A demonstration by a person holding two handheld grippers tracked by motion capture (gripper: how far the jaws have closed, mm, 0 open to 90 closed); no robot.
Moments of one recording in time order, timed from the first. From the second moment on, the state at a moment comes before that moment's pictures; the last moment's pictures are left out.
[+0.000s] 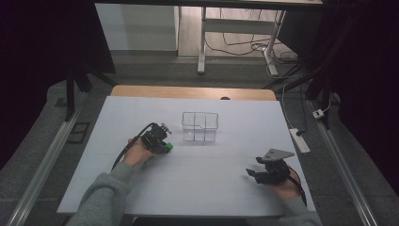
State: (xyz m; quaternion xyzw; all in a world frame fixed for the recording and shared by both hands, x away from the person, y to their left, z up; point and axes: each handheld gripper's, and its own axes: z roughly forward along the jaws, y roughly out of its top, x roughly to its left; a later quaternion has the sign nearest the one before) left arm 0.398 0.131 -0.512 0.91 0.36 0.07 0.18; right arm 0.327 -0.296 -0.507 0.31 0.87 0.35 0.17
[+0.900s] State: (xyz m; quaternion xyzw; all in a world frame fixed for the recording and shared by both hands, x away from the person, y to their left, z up) left arm 0.373 0.172 -0.467 0.88 0.36 0.10 0.29; right arm 0.327 -0.297 -0.505 0.31 0.86 0.35 0.18
